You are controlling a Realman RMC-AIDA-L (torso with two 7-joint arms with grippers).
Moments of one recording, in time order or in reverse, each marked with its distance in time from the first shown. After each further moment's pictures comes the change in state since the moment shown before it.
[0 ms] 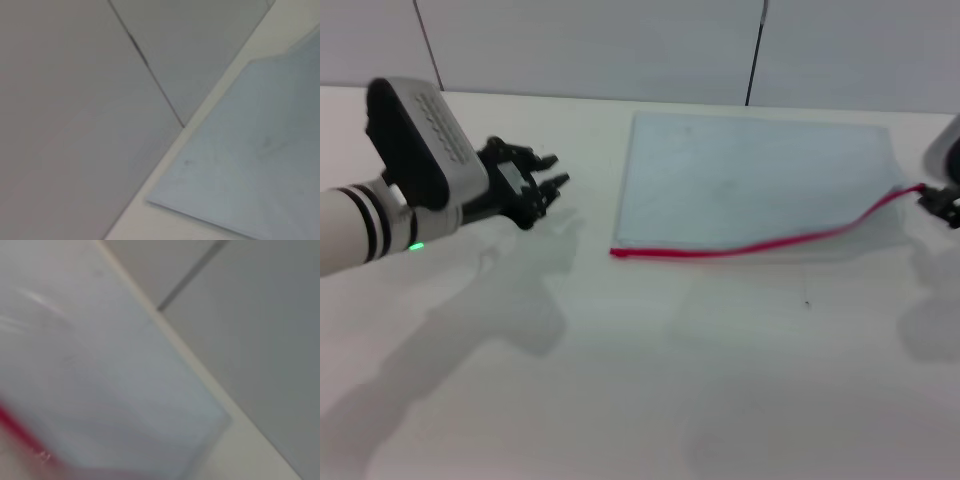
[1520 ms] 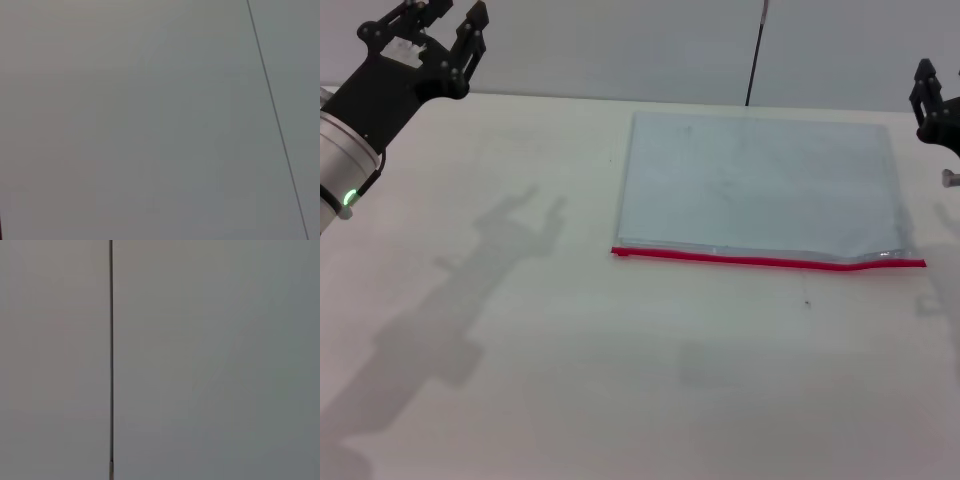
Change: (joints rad) left arm 0.115 -0.005 0.022 -0.086 -1.070 -0.297 0.484; right arm -0.147 -0.004 -0.399 0.373 0.545 1.367 0.337
